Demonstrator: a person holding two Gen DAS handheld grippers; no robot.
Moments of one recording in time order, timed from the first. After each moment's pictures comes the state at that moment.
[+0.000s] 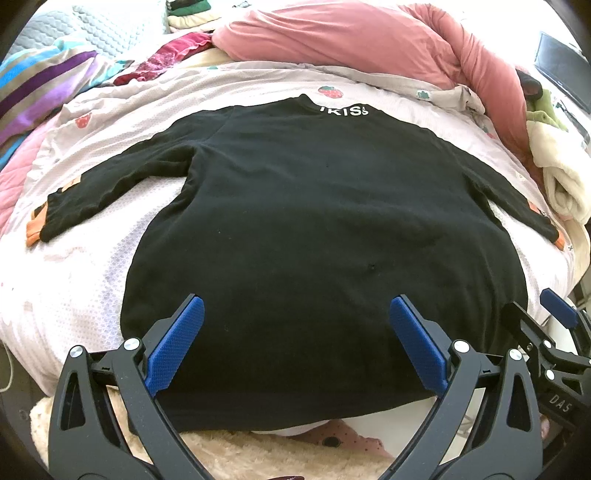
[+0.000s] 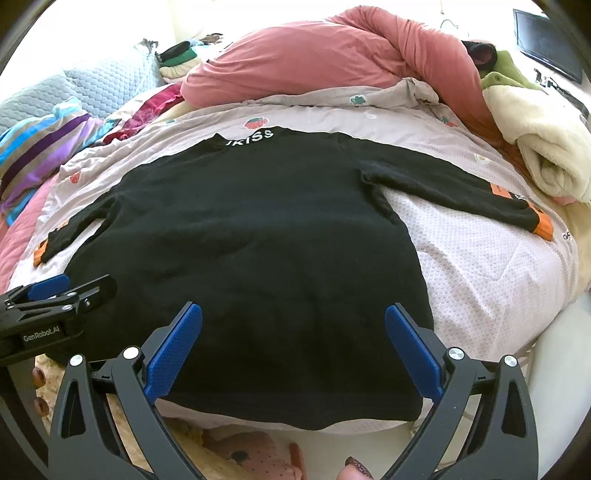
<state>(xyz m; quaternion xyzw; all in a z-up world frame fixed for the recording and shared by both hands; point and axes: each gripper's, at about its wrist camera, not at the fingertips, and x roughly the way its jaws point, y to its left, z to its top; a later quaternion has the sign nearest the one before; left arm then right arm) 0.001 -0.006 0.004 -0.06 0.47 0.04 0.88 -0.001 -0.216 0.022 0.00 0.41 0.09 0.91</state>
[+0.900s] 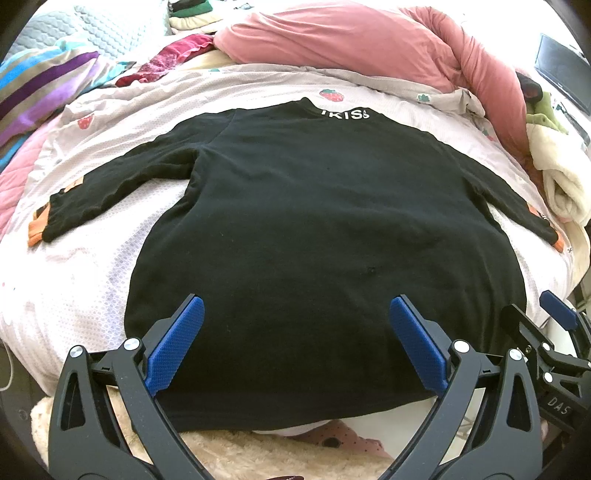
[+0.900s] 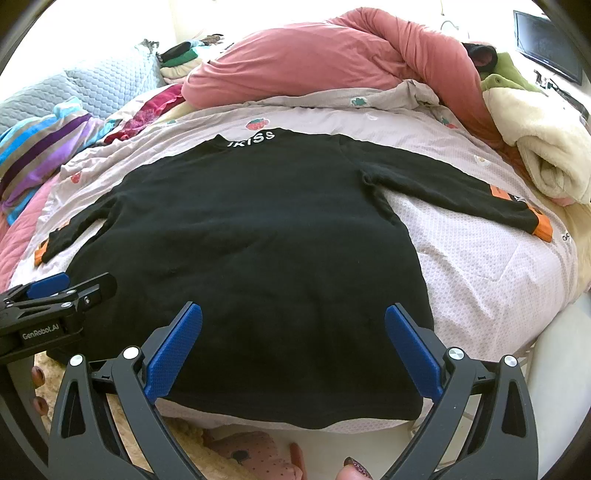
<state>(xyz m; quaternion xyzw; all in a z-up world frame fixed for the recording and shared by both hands) 0.001 -0.003 0.006 -0.06 0.47 0.04 0.88 -0.001 -0.217 0.024 0.00 0.41 0.09 0.91</state>
